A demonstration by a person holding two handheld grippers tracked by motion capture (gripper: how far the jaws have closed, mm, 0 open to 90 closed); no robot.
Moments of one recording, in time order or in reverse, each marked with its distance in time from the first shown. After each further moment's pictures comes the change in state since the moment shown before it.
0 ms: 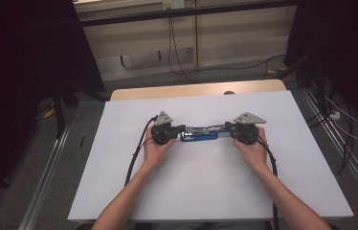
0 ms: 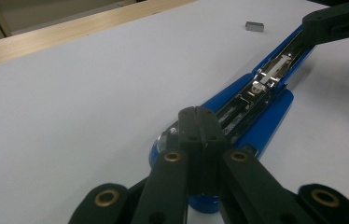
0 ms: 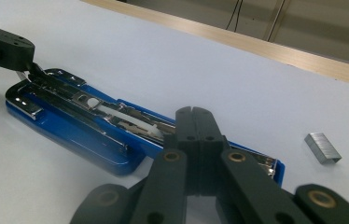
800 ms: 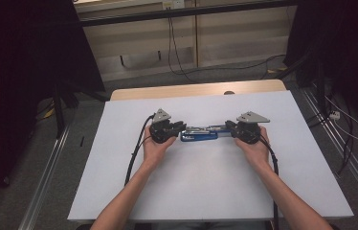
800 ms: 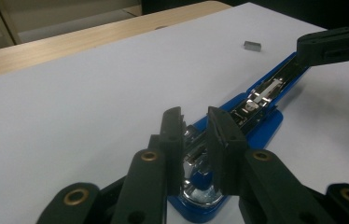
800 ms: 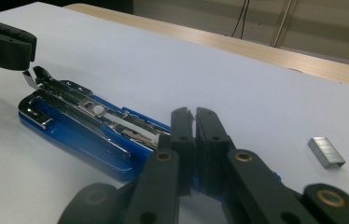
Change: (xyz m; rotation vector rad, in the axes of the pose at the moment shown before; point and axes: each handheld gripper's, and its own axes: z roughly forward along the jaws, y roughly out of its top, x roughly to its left) left arm -0.003 0.012 -0.011 -0.032 0.000 -0.054; right arm -0.006 0.001 -0.004 -0.035 0.038 0.037
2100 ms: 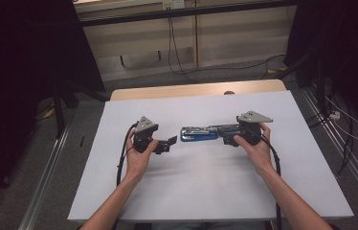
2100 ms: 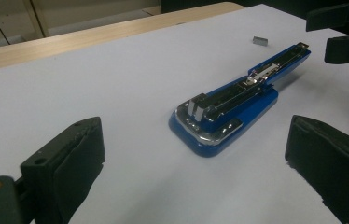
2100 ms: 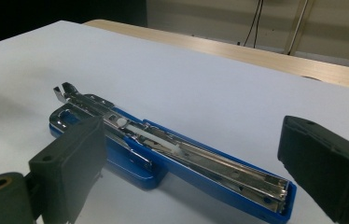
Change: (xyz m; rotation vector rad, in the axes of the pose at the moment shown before) left arm -0.004 -0.017 -0.059 -0.005 0.094 -0.027; right arm 0.002 0.004 -0.006 -0.034 0.059 0.038
